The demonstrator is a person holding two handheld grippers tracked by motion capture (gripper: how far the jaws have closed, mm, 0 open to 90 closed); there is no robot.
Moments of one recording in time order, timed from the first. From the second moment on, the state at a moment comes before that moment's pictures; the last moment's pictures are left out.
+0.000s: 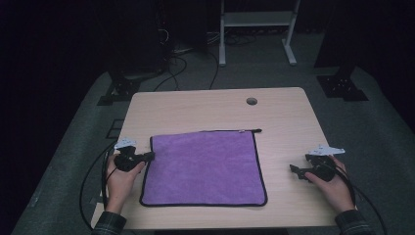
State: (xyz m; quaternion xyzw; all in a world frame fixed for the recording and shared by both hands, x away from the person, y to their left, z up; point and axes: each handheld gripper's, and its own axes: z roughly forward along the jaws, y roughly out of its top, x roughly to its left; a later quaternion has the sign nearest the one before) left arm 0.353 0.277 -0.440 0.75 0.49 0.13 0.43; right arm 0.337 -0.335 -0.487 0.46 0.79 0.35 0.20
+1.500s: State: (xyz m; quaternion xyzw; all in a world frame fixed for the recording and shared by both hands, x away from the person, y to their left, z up) left arm 0.381 0.140 -0.427 0.80 0.36 0.04 0.48; right arm 0.338 -0.333 -0.487 0.46 0.79 0.35 0.20
